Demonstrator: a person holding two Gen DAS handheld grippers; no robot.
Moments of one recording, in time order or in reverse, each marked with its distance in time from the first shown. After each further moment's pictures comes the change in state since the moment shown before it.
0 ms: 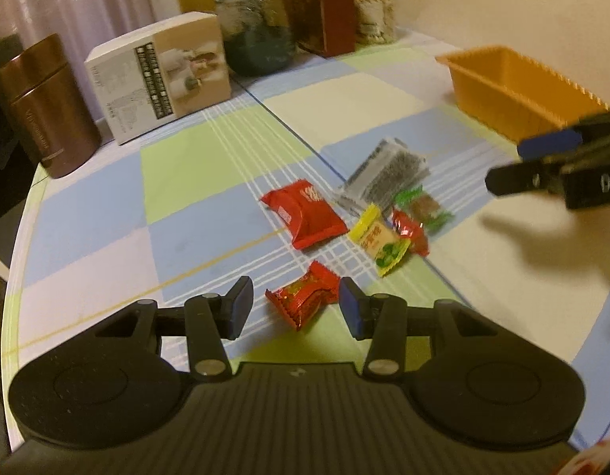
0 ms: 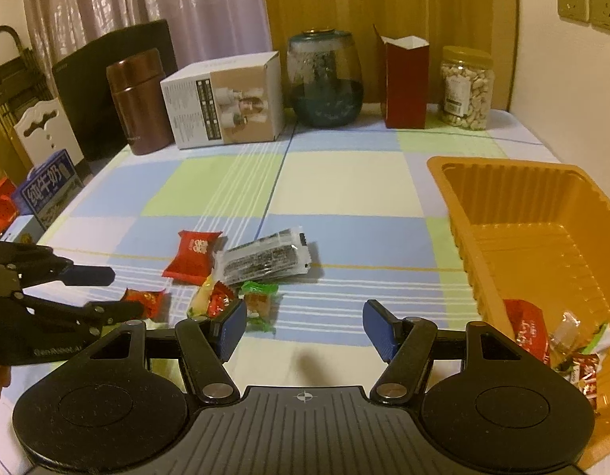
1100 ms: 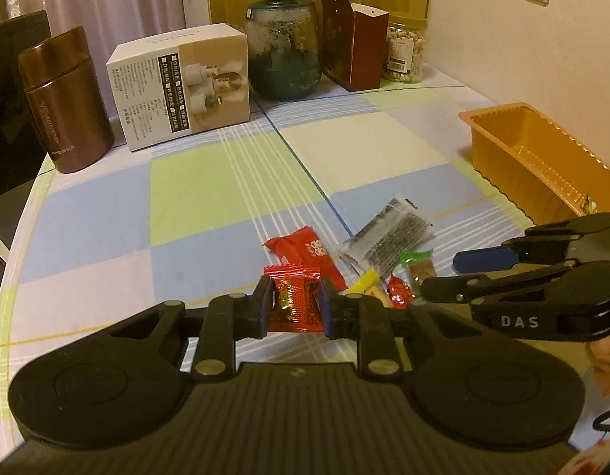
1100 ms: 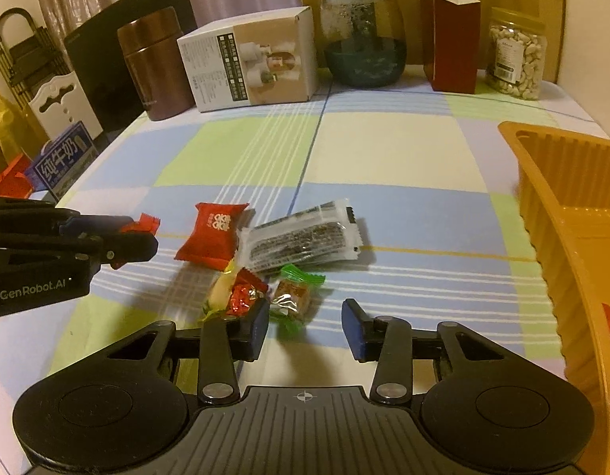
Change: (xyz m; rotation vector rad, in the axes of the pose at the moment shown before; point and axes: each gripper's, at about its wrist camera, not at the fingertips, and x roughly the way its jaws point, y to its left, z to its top) left arm -0.005 0.009 0.030 -0.161 -0.041 -0.003; right arm 0.054 0.011 0.002 -0.013 0.101 0.093
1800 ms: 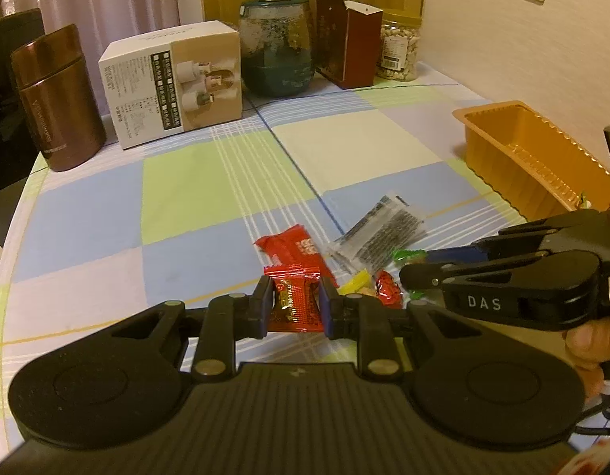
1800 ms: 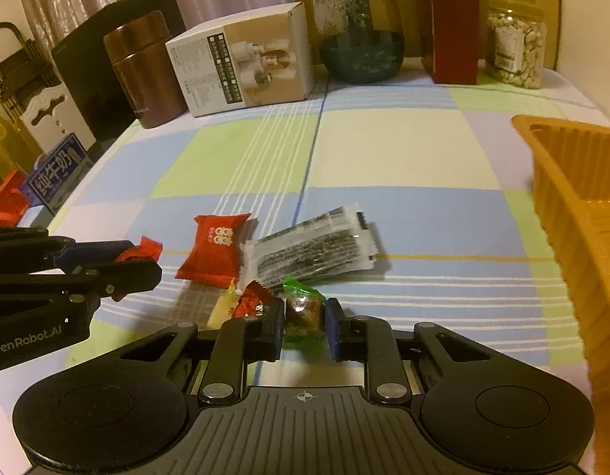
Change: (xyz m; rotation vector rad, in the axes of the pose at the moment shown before) left arm 0.001 -0.004 0.000 0.003 0.001 -0.023; right arm 0.011 0.003 0.011 0.046 0.003 -0.010
